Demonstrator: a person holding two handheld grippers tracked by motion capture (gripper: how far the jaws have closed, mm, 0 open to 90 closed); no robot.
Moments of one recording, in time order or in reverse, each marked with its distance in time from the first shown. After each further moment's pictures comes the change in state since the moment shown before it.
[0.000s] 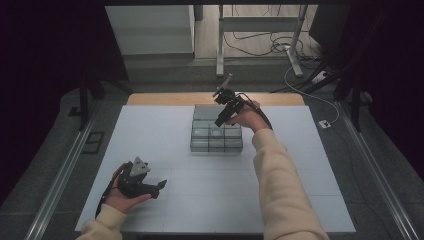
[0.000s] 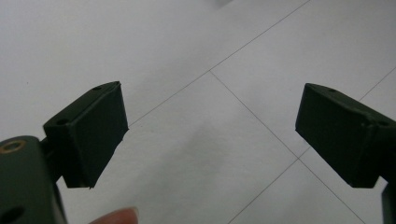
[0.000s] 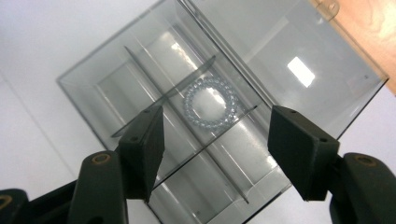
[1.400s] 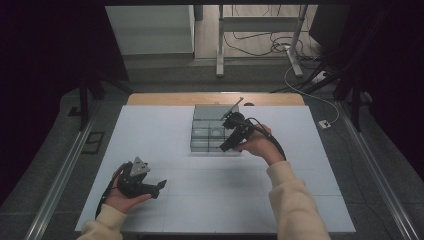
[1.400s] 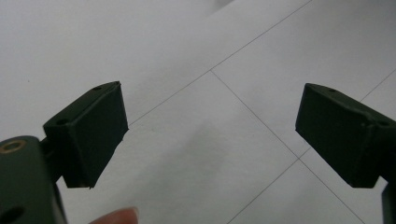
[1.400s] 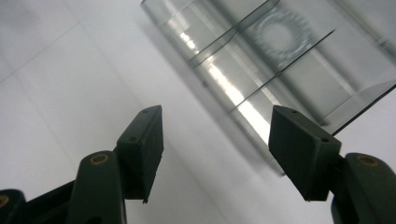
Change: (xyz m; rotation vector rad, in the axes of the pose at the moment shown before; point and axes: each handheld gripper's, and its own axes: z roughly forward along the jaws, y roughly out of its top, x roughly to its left) left arm 0.000 0.000 0.000 0.002 0.004 -0.006; right arm 0.055 -0.072 -0.021 -0.021 0.062 0.007
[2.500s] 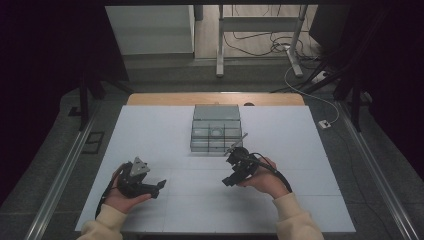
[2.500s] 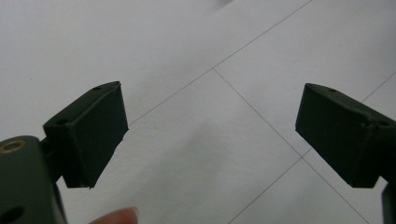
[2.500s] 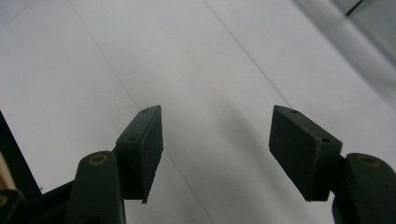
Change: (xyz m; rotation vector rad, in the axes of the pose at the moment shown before) left arm 0.001 0.000 0.000 0.006 0.006 0.005; right arm 0.049 -0.075 0.026 0.033 0.092 -0.007
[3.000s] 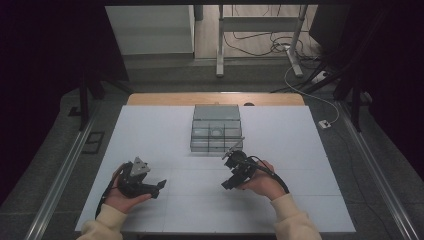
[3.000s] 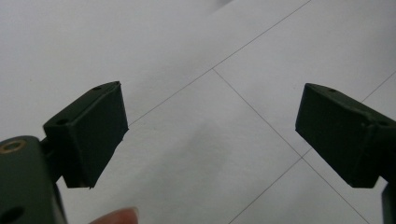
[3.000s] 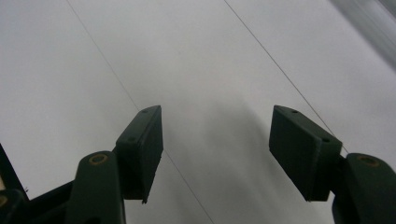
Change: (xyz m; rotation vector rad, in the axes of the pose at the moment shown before) left arm 0.000 0.000 0.000 0.000 -0.001 0.004; right arm 0.001 -0.002 0.013 0.028 -0.005 -0.004
